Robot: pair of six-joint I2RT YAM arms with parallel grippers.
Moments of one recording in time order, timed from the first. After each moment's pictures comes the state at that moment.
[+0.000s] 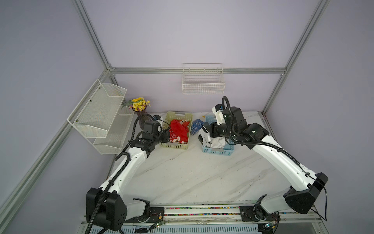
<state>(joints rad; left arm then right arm) -0.22 1.28 1.09 -0.46 0.07 -0.33 0.62 1.47 1.65 -0.77 -0.05 0.44</state>
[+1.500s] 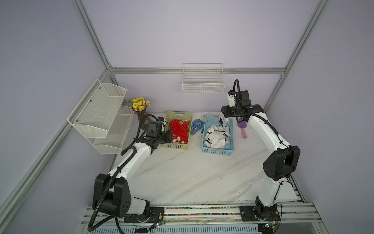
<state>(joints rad) -0.22 1.41 1.09 -0.42 0.10 -0.34 0.23 1.88 1.89 -0.72 -0.05 0.07</state>
